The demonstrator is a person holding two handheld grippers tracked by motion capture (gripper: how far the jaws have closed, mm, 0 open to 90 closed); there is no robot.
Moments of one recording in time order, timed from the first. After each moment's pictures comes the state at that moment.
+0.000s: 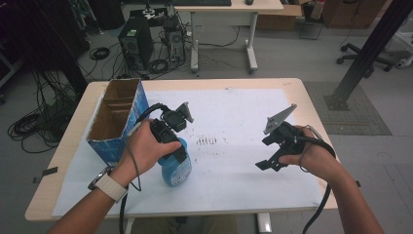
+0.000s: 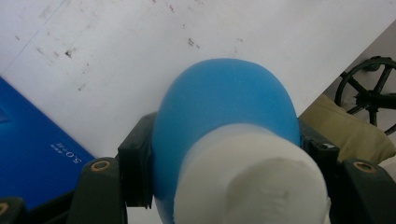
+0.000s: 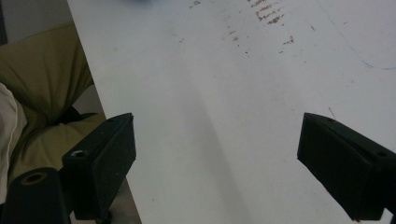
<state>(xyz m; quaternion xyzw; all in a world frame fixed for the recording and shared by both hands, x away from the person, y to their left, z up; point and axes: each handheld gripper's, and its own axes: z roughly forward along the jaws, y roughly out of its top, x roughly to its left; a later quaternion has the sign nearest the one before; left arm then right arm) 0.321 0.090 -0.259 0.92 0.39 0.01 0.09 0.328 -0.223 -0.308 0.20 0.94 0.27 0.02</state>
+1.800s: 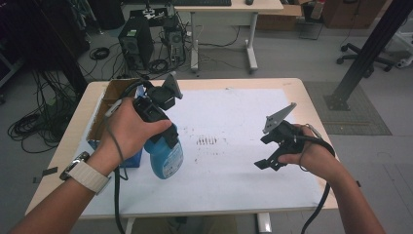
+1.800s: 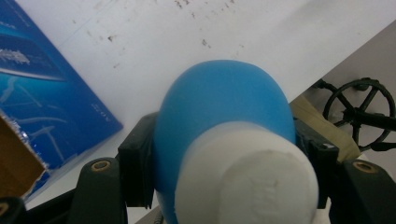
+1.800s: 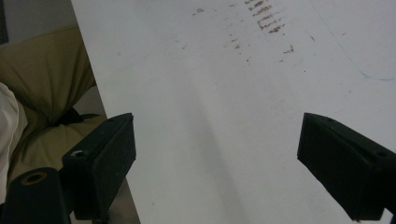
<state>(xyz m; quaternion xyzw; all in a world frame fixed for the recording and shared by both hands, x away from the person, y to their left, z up) 0.314 0.105 -0.181 0.88 0.46 0.02 0.09 0.328 -0.219 -0.303 0.18 0.94 0.27 0.02</state>
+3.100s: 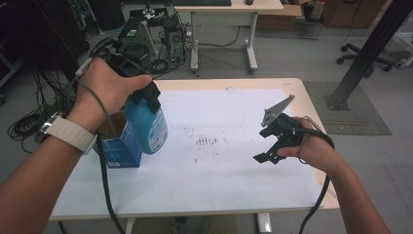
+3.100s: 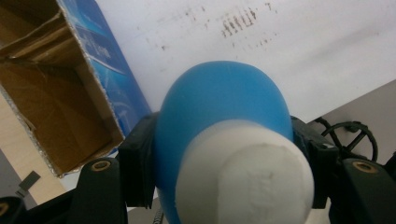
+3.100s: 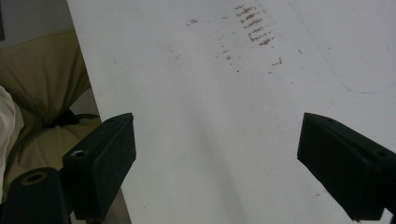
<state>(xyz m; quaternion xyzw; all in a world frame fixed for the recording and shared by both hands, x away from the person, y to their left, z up) 0.349 0.140 -0.115 0.83 0.55 0.03 0.10 0.339 -0.215 -0.289 0.17 0.95 0.27 0.03</state>
